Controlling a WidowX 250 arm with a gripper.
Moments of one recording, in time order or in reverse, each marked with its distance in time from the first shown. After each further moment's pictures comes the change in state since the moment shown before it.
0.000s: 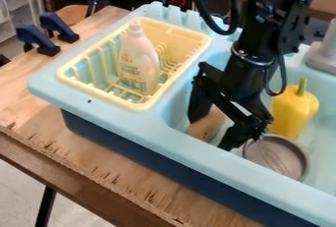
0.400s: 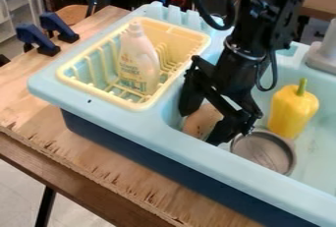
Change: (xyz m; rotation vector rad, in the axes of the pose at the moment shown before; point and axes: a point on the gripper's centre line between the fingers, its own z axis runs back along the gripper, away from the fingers) arm -0.006 0.017 0.000 0.046 0.044 -0.007
